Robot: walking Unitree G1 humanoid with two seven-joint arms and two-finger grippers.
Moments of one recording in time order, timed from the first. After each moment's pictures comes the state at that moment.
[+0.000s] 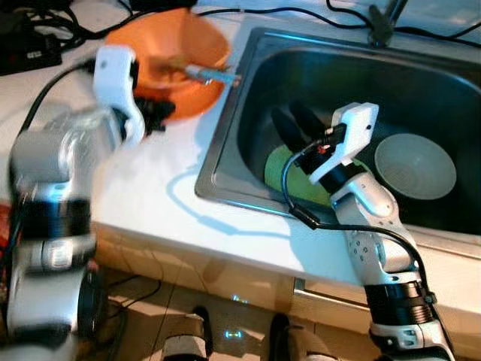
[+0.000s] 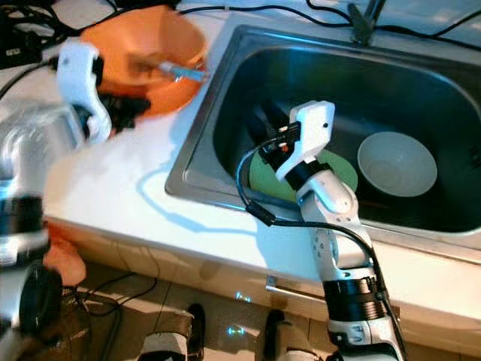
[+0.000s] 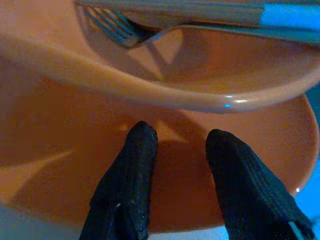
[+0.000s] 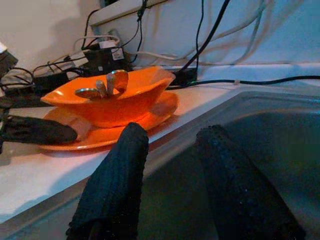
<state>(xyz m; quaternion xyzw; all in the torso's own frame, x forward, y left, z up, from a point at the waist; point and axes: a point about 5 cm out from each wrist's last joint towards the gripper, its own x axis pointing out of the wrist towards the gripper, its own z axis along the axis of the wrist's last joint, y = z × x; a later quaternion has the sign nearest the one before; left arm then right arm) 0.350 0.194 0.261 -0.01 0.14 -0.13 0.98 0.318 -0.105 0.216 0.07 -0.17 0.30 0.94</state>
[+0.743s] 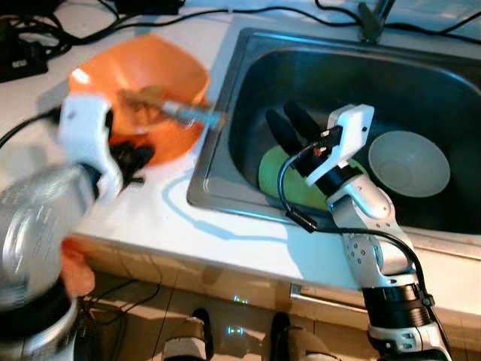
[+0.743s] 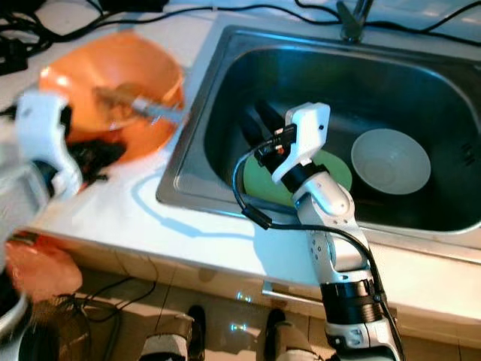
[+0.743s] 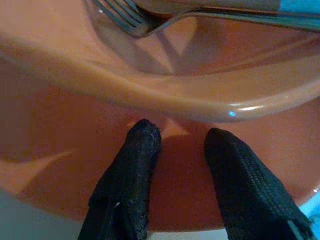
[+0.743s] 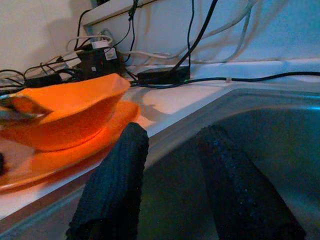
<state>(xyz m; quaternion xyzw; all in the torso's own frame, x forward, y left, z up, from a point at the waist) 0.264 0.204 0.244 0.00 0.17 -0.06 0.98 0.316 -0.102 0.216 0.07 -0.16 0.30 0.94</state>
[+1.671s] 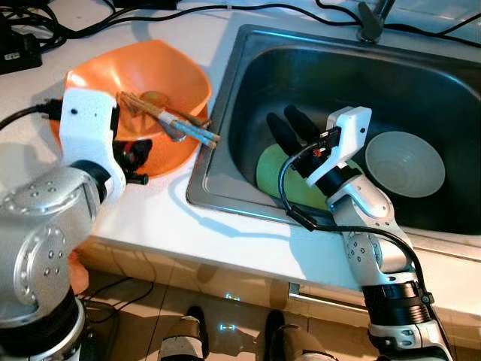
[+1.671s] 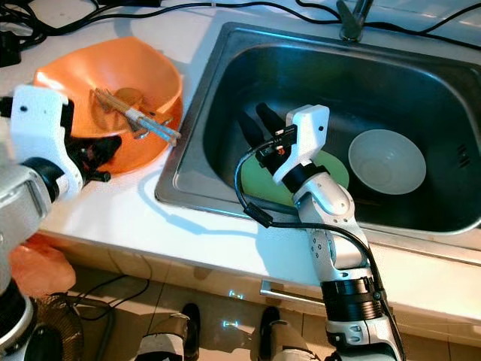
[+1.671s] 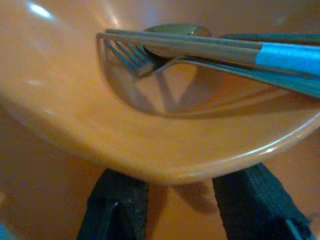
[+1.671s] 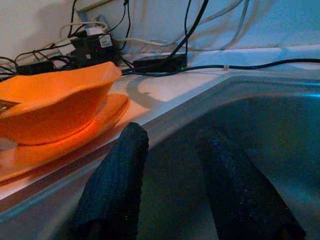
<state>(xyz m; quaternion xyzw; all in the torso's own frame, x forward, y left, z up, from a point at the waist) 0.257 0.186 0.269 0.05 0.11 -0.04 0.99 0.320 -0.105 0.211 0.07 -0.15 0.30 0.94</state>
